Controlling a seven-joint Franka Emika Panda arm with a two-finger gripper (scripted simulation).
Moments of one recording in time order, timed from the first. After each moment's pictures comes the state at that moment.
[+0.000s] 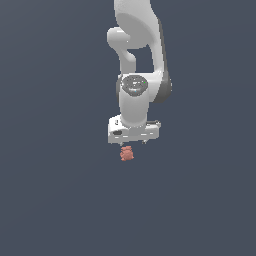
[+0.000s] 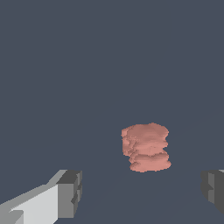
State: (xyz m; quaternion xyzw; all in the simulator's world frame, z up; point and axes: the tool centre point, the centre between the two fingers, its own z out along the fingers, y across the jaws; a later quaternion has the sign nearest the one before) arm 0.005 0.021 0.130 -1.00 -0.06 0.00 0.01
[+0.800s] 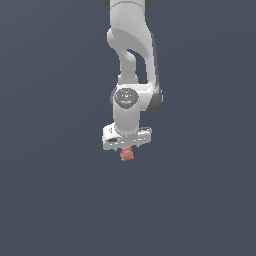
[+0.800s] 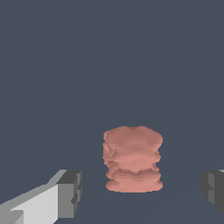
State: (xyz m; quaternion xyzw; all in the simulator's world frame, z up) arm 0.006 -0.005 0.089 -1.00 -0.10 0.00 0.00
